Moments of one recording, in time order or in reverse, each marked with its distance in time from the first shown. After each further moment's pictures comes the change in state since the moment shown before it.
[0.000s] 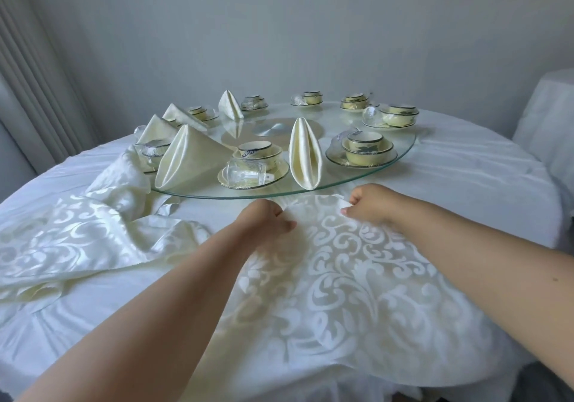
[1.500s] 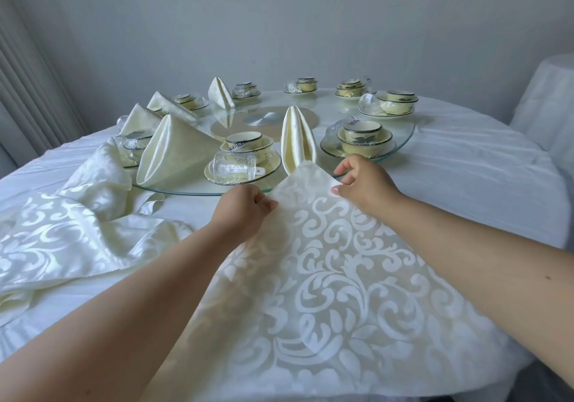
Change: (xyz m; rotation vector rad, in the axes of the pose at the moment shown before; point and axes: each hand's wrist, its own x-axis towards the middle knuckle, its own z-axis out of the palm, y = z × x) left_hand 0.028 -0.018 0.003 -0.026 0.266 0.104; right_hand 0.029 0.010 0.011 0.384 0.296 -0.190
